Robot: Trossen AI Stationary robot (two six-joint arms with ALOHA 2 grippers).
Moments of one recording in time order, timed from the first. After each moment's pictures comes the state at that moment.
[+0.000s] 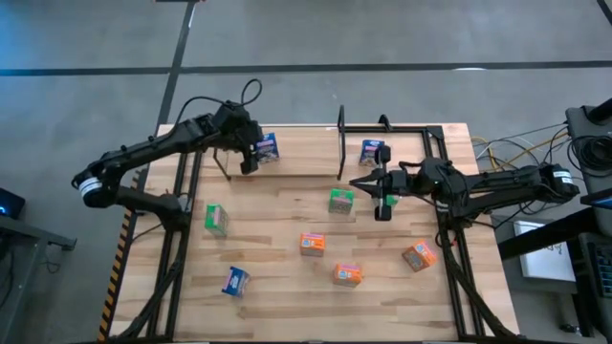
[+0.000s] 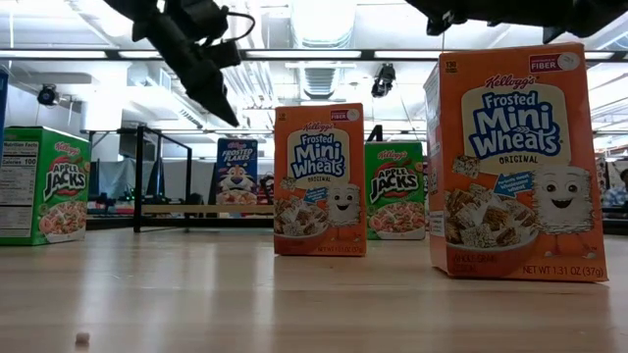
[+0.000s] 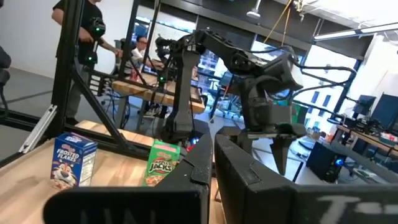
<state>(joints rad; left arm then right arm) 0.61 1.27 1.05 -0.59 0.09 0.44 -0.07 0.99 0.54 0.62 -0.11 -0.29</state>
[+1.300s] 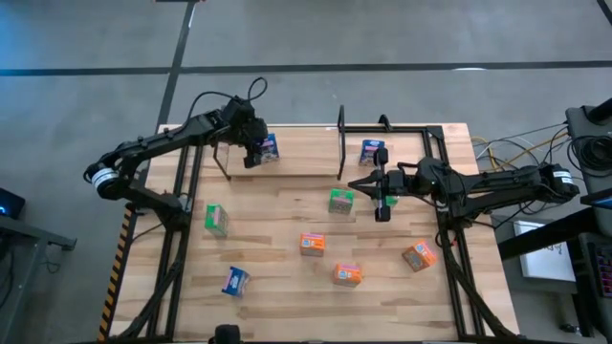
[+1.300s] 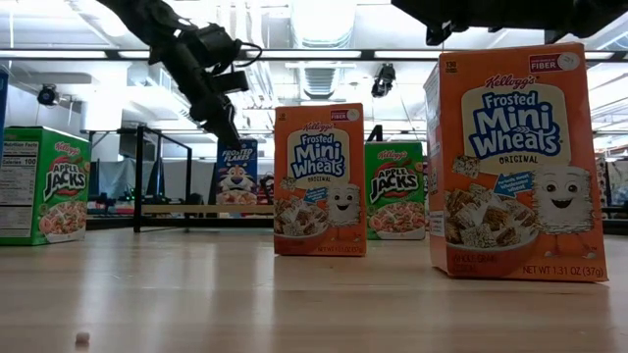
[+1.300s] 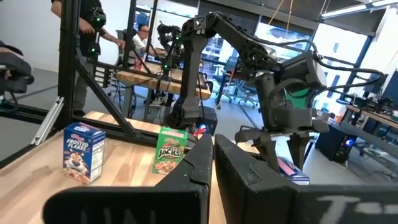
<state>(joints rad) 0.69 1.39 1.05 -0.52 0.09 0.59 -0.07 0.99 0.54 0.55 -0.11 -0.23</state>
